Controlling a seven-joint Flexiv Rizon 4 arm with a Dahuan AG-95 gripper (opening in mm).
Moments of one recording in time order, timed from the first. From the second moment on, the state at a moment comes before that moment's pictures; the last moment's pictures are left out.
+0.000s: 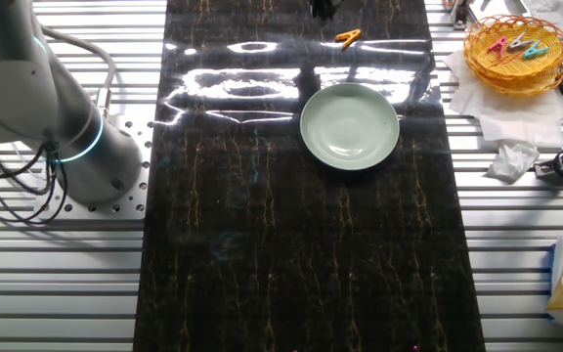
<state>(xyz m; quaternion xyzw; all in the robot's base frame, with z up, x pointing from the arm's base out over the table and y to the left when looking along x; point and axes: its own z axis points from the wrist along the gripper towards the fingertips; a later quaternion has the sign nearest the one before) 0.437 0.307 0.089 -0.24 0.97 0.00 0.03</state>
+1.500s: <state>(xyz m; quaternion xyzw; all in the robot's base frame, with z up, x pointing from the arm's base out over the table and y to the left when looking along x) 0.440 0.312 0.076 -0.23 0.97 -0.01 0.03</state>
